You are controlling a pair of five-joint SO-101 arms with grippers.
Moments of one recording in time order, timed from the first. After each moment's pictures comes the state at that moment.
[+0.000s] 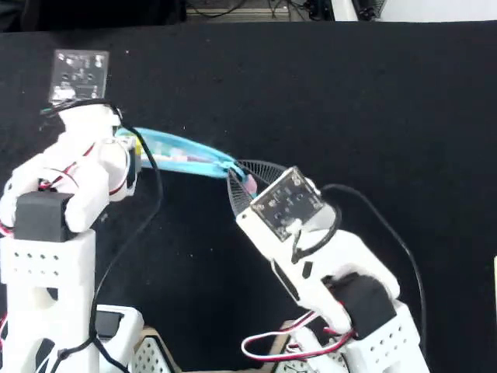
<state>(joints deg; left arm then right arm) -1.5 -44.3 14.5 77.1 -1.9 -30.5 -74.1 50.3 50.2 19.2</state>
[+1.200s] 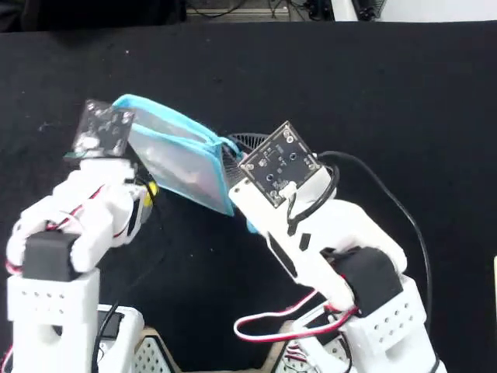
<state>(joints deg) -0.9 -58.7 31.8 80.7 -12.0 -31.3 -58.6 30.8 57.5 19.6</state>
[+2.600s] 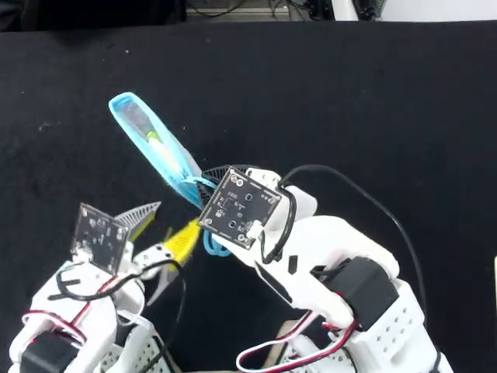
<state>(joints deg) 19.3 -100.1 54.2 75.1 -2.2 -40.5 -58.7 29.4 63.8 28.3</state>
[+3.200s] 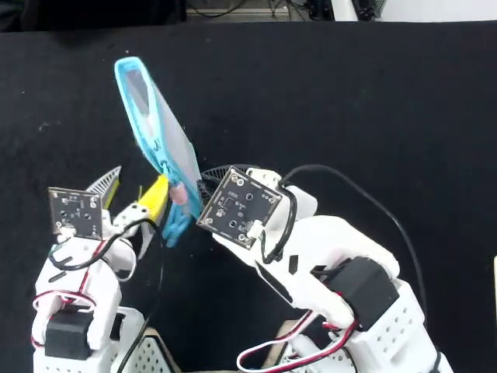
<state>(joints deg) 0.2 -101.8 68.7 54.0 -2.2 -40.5 -58.7 29.4 63.8 28.3</state>
